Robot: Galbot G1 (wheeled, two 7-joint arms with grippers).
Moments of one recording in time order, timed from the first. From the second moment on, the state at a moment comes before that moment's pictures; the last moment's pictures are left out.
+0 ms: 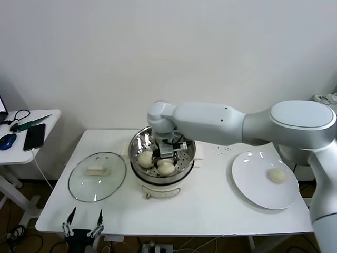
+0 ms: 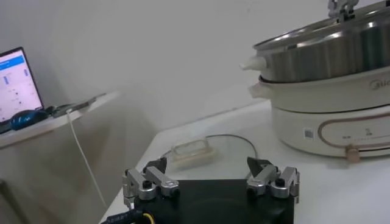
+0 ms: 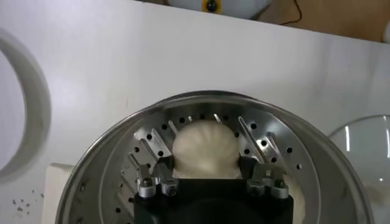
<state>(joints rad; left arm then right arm) 1.83 -1.54 -0.72 -1.99 0.16 -0.13 0.00 0.54 1.41 -1.38 1.22 -0.16 0.60 -1.18</state>
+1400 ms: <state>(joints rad) 1.85 -1.53 -0.71 -2.01 0.16 -0.14 0.00 0.71 0.81 -1.46 1.26 0.23 -0.02 -1.07</state>
